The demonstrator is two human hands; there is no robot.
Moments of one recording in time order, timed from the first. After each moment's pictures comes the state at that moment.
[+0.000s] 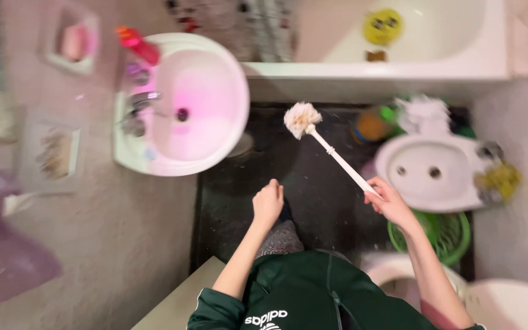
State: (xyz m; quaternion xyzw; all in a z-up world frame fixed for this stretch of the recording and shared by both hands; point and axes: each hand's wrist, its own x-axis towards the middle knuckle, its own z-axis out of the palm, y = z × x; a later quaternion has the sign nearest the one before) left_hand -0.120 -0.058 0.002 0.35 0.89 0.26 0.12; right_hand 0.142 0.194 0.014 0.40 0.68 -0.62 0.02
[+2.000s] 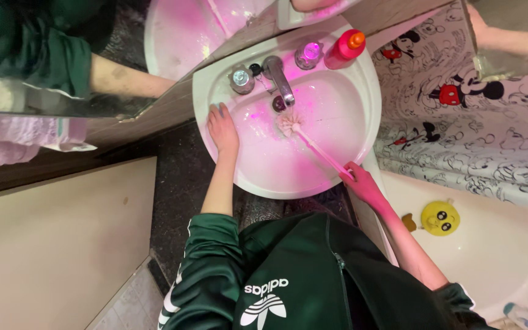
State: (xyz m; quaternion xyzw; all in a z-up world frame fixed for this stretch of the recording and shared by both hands) left_hand -0.526 -0.165 -0.177 -0.27 0.96 0.04 -0.07; right_hand -0.538 0.269 -0.049 -0.06 0.87 -0.33 0.36
